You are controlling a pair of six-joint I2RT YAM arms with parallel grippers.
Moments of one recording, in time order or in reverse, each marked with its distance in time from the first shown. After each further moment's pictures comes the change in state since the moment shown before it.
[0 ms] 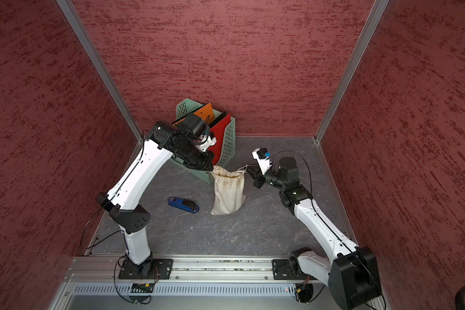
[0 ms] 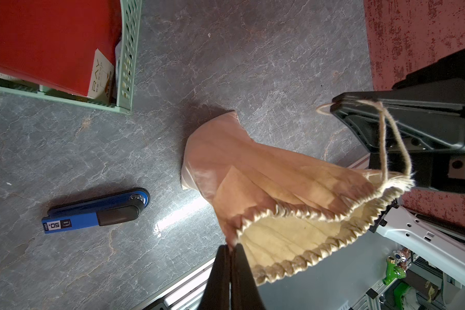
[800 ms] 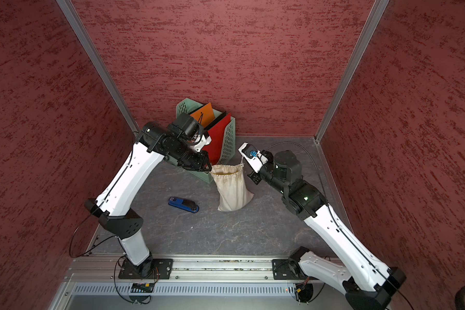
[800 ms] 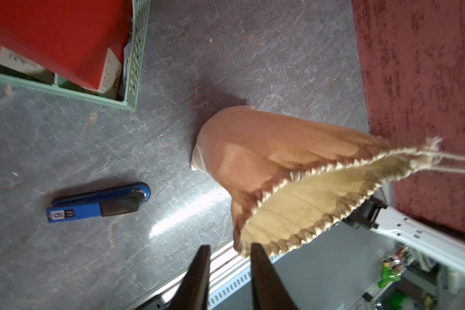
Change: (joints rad) left arm 0.001 -0.106 -0.085 0.014 0.004 -0.043; right arm 0.323 -0.080 0.409 -0.458 0.536 -0.395
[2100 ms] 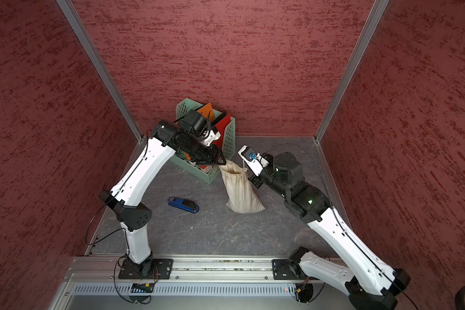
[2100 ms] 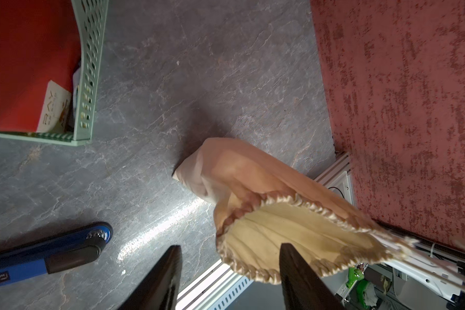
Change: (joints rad) left arm 0.025 0.128 0.023 0.140 0.130 -0.003; right arm 0.034 -0.032 0.021 -0.090 0.040 0.032
